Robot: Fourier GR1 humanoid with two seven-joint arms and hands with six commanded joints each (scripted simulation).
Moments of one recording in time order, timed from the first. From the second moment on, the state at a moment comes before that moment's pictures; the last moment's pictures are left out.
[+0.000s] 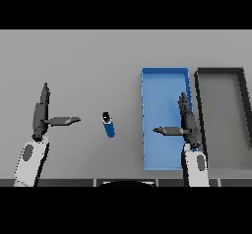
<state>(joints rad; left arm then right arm) -0.11 0.43 -0.16 -1.48 0.24 0.26 0.01 0.00 0.00 0.00 -1.57 0.00 0.00 0.00</state>
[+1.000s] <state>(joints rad) -0.01 0.66 -0.29 -1.58 0.25 -0.17 -0.17 0.10 -0.11 0.12 -1.71 0.15 0.06 -0.08</state>
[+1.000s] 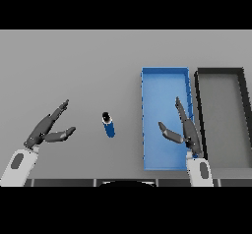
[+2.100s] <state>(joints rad) -0.19 0.36 -0.54 -1.43 0.09 -0.23 -0.04 0.13 -0.12 0.10 -1.73 0.13 0.07 -0.08</state>
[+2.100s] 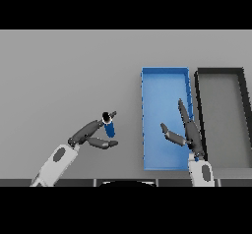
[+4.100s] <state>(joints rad) -0.28 0.21 -0.58 -1.61 0.16 -0.19 -0.05 0.05 -0.14 0.08 -1.64 0.10 0.12 -0.08</state>
